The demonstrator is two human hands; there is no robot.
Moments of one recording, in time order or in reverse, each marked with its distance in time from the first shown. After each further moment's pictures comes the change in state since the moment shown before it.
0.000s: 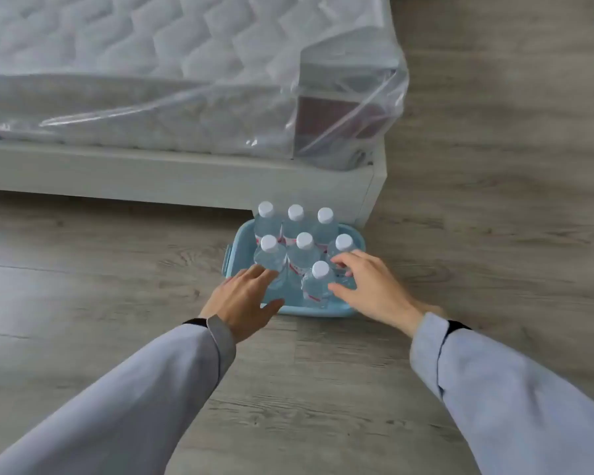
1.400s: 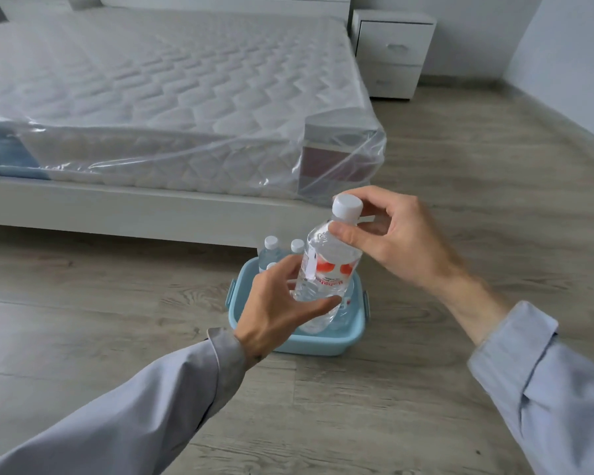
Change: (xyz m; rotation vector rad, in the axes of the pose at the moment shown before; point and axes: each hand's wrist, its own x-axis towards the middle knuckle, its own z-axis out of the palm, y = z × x) left_hand -0.032 0.078 -0.039 -0.766 0.447 0.178; right_hand -0.055 -0.089 -0.103 0.428 0.380 -0.395
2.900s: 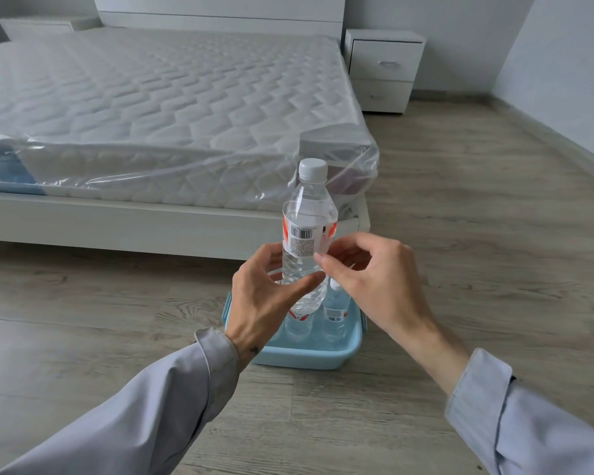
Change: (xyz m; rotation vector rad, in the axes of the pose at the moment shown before) left_hand 0.022 0.005 -0.009 -0.150 0.230 -0.026; right_hand -0.026 0.003 0.036 -0.136 0.263 0.065
